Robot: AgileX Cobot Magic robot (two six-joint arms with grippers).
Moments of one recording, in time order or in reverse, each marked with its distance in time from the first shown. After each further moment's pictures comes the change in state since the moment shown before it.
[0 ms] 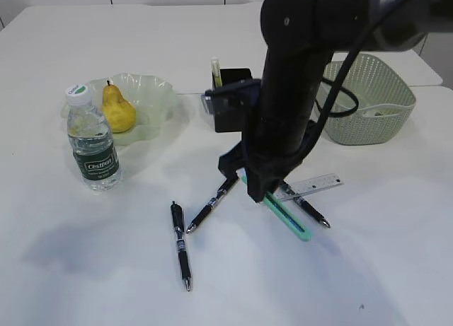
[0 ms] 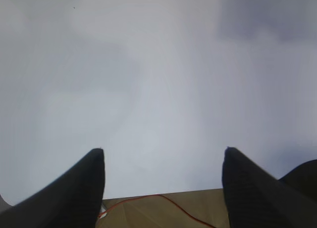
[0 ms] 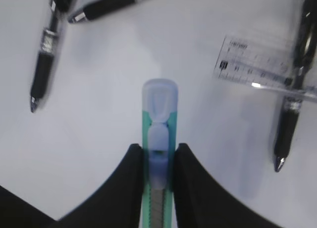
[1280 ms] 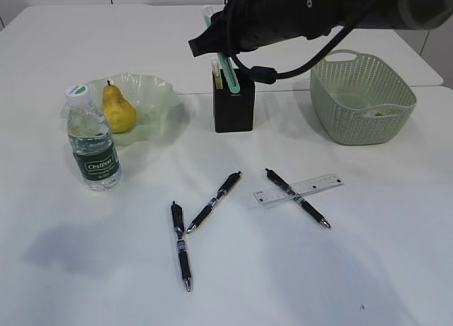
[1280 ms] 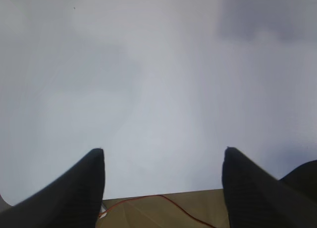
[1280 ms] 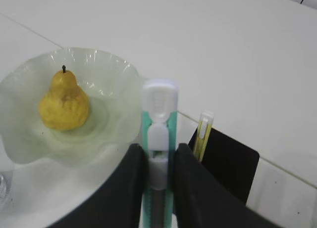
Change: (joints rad) left arm 0.000 0.000 0.000 0.000 0.000 0.000; right arm -0.046 -0.058 -0.030 -0.219 -0.961 0.082
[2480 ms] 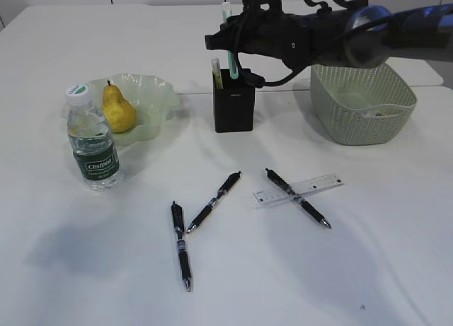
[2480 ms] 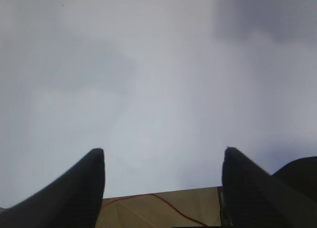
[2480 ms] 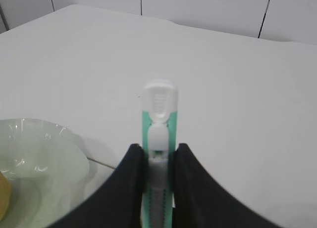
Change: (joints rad) left arm 0.000 0.000 0.000 -0.031 0.000 0.000; right arm -0.109 0.304 -0.229 0.092 -0.308 0.009
